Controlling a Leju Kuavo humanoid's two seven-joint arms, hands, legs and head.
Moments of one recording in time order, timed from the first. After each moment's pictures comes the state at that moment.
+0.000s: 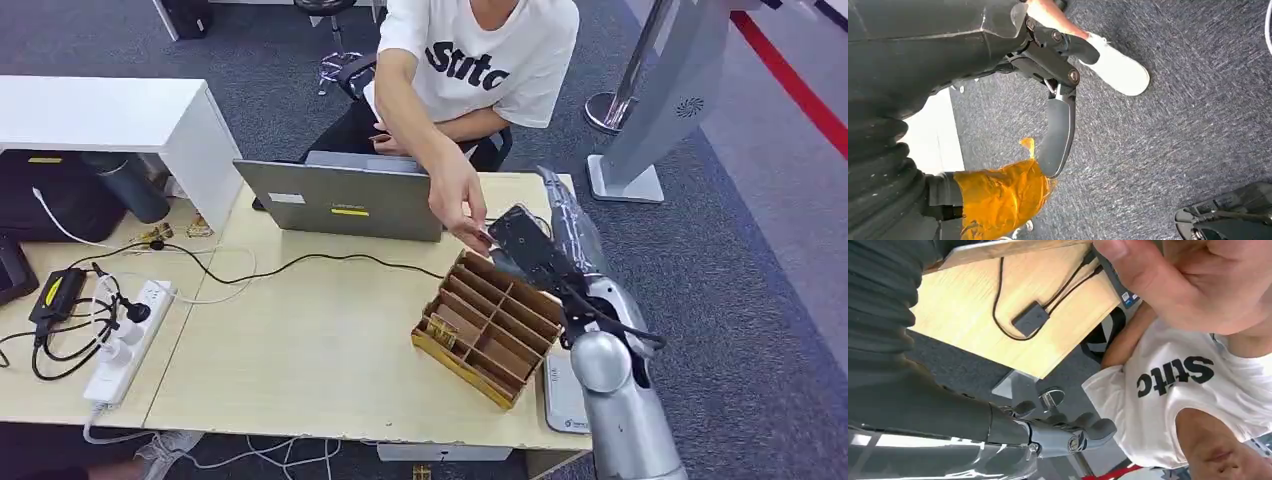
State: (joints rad) left arm 0.03 -0.31 1.00 -0.53 -1.57 0.00 0.02; right arm -0.34 0.13 0.20 -1.59 0.77 0.06 0.12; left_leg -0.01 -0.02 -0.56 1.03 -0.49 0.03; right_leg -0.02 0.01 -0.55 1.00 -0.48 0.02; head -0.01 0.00
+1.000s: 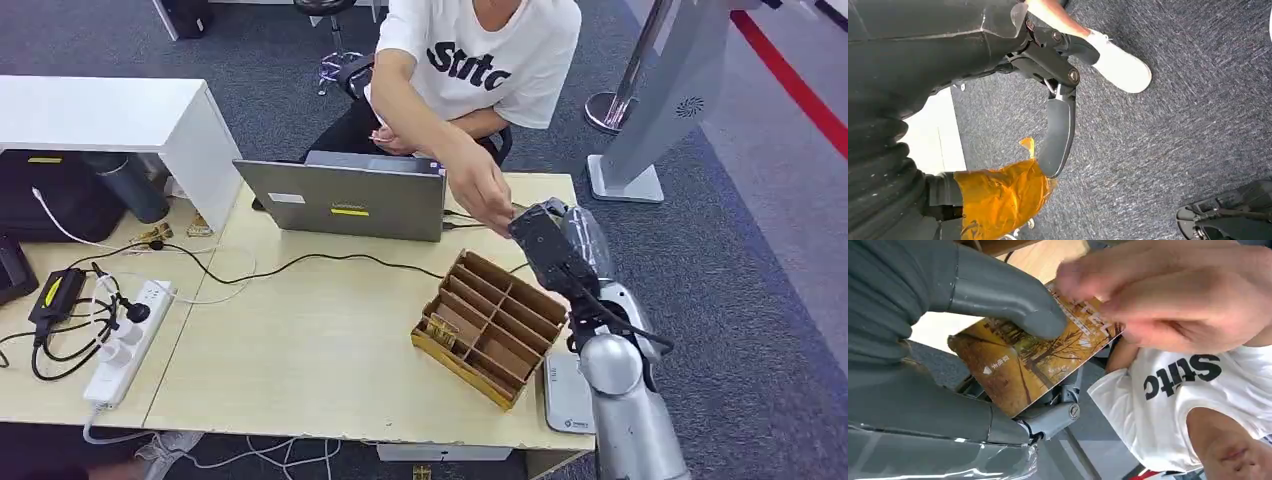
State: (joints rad) left arm 0.03 -0.30 1.00 -0.53 -1.57 0.00 0.02; right arm -0.32 0.13 0.16 -1.59 0.70 0.05 0.11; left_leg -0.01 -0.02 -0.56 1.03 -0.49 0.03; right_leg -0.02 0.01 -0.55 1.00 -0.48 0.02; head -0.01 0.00
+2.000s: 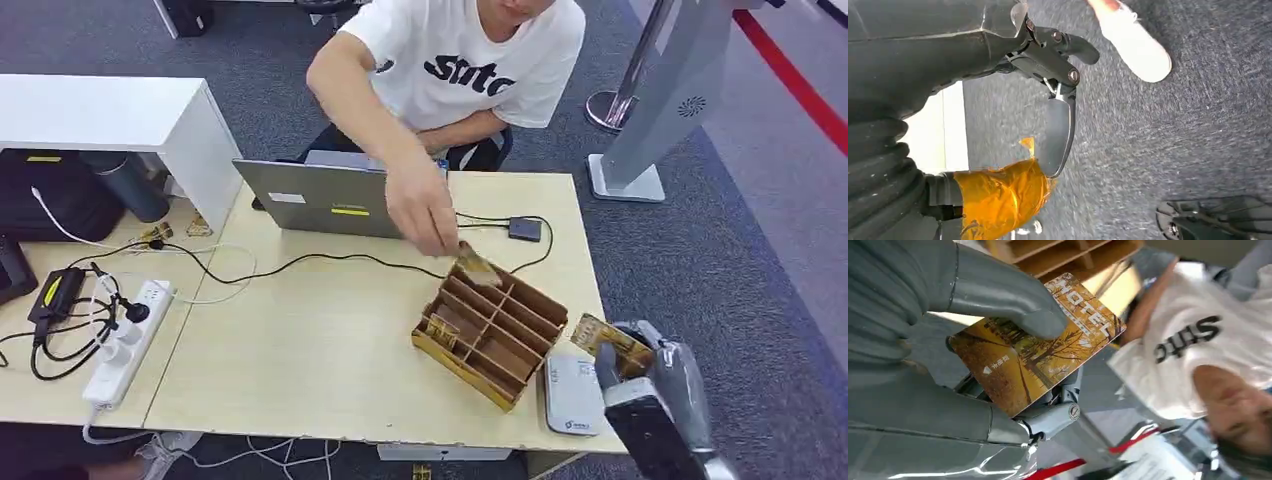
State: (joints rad) left arm 0.04 -0.32 1.07 -0.53 -1.36 0.06 0.04; right arm 0.35 0.21 -0.06 -2.15 0.69 0.07 -0.23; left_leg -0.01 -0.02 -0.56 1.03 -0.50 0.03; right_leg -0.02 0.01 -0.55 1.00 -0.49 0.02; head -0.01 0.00
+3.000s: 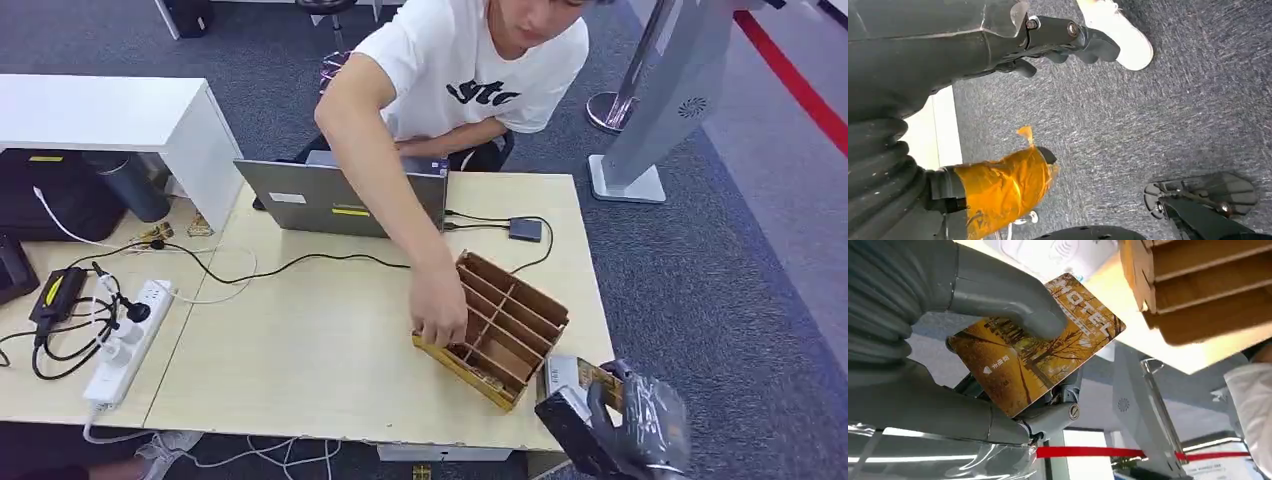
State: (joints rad) left arm 0.03 -0.32 0.95 -0.54 -1.29 0.00 0.08; right arm 0.37 0.25 -0.04 -1.95 1.21 -0.06 -0.11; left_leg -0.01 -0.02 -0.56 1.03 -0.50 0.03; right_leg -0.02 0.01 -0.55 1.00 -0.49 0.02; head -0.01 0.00
